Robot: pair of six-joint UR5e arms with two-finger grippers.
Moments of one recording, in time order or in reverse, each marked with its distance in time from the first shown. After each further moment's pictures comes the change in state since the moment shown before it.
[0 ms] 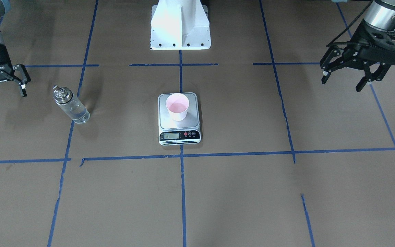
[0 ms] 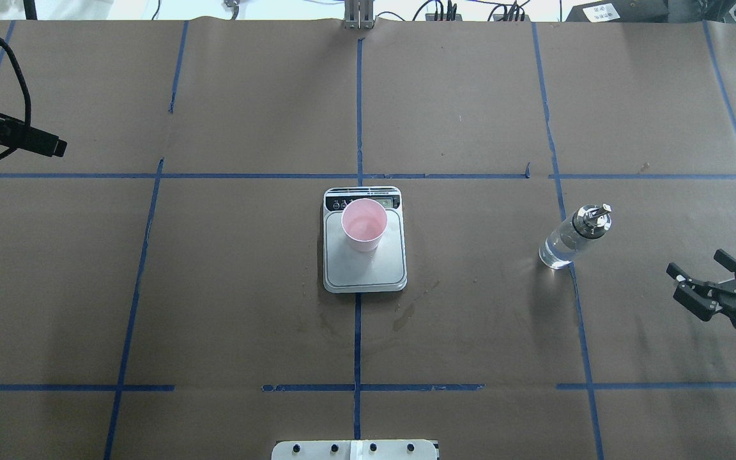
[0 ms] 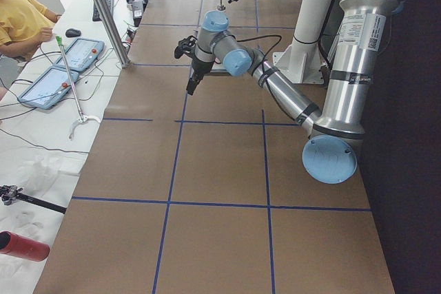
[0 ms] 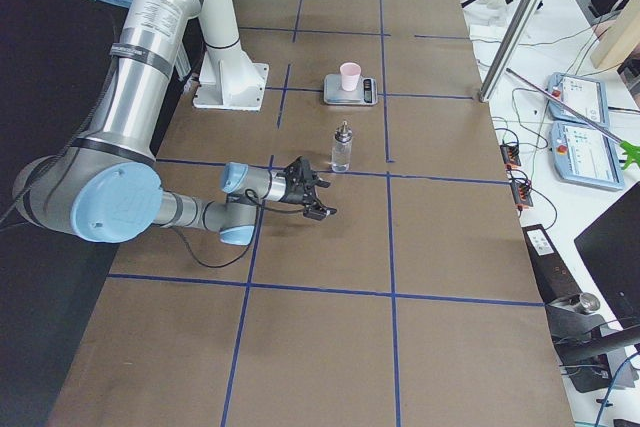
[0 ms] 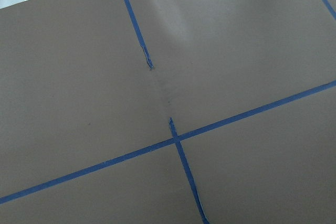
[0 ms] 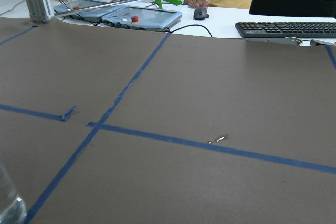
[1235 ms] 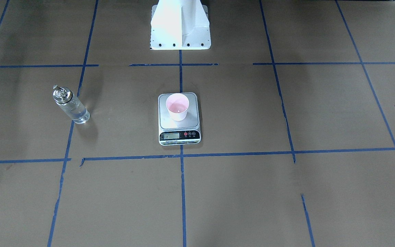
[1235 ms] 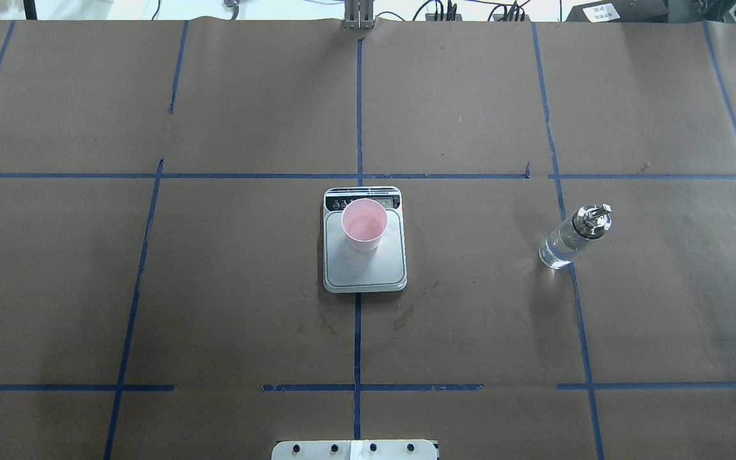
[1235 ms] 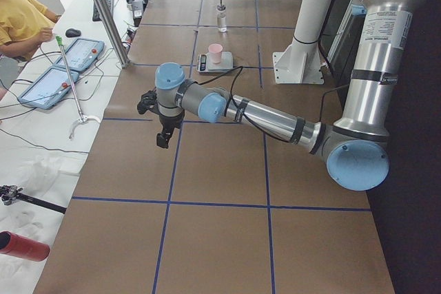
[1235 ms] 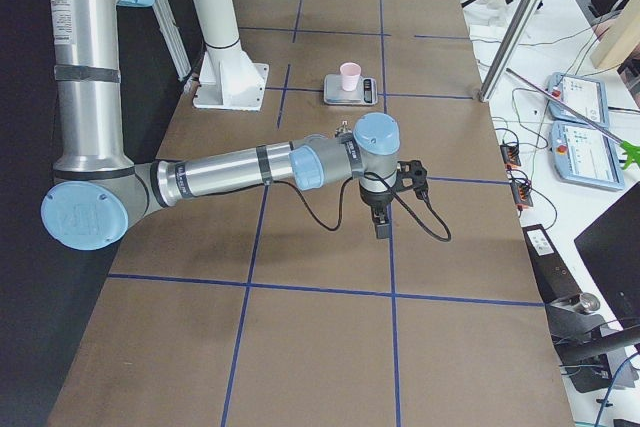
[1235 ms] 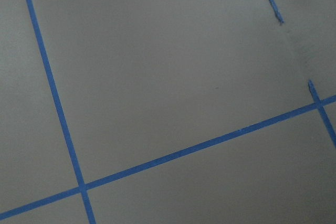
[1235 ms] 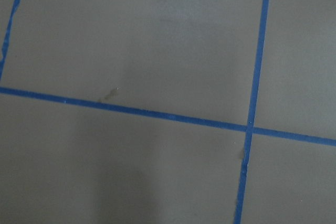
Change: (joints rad) left arm -0.321 0.016 0.401 -0.033 -0.241 0.426; right arm 0.949 0.388 0.164 -1.514 1.208 -0.848
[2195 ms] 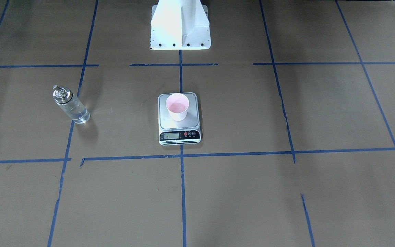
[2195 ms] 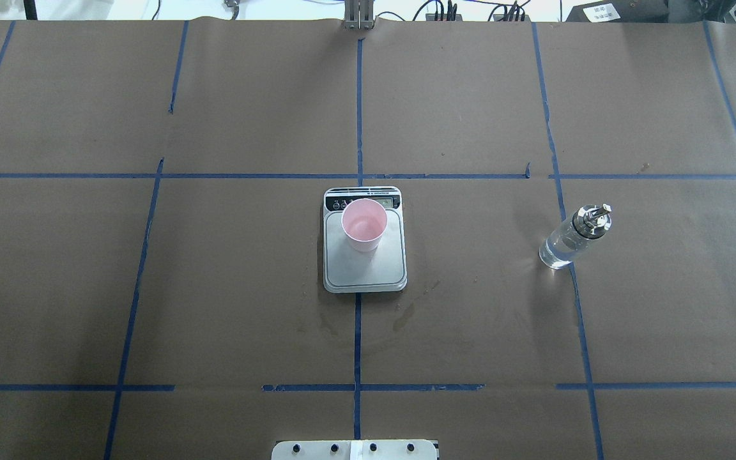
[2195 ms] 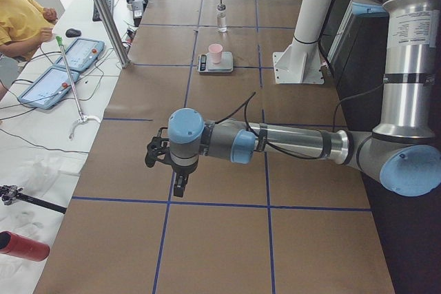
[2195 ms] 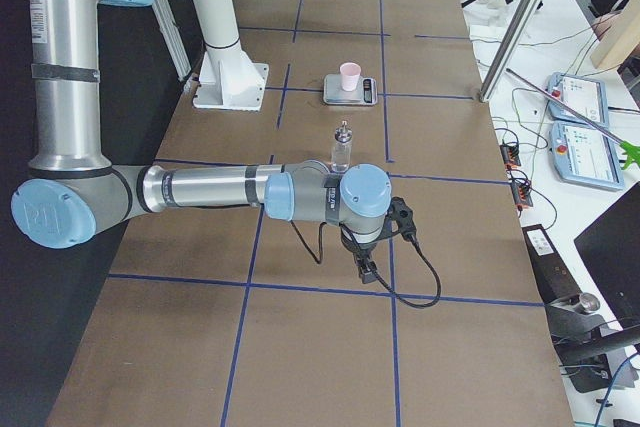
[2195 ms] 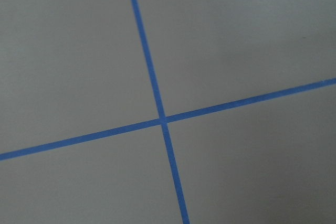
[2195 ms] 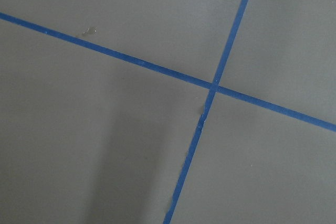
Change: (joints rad) left arm -0.217 0.187 -0.022 0.021 -0.049 0.037; right arm 0.187 -0.020 -0.123 -0.116 0.105 -0.435
